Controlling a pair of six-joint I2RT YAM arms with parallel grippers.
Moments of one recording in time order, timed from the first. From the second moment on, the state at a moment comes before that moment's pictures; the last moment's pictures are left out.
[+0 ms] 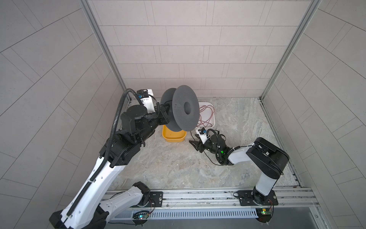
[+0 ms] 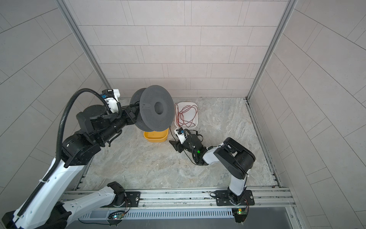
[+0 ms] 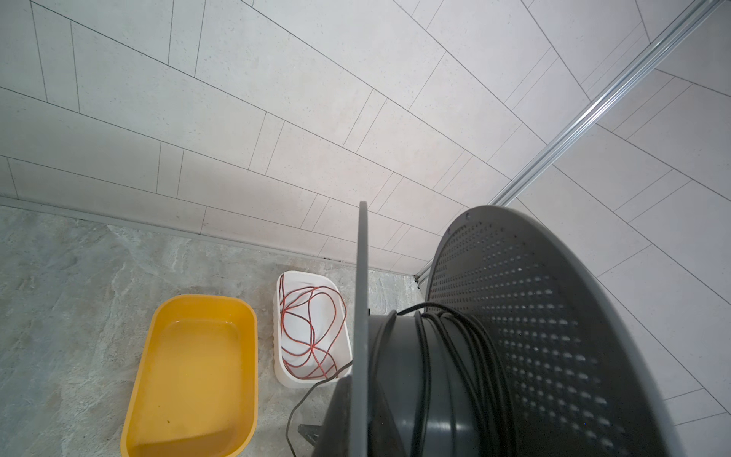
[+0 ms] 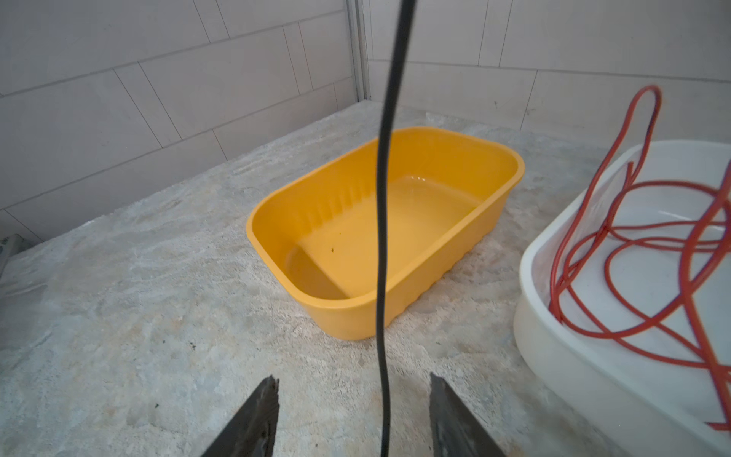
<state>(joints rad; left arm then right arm) -0.58 0.98 1.44 -0.63 -0.17 -0.59 0.72 1.78 0.62 0.89 -0.15 0.11</state>
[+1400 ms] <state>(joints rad) -0.58 1.08 1.39 -0.60 -0.37 -0.48 0.82 1.70 0.55 0.86 -0.09 0.18</state>
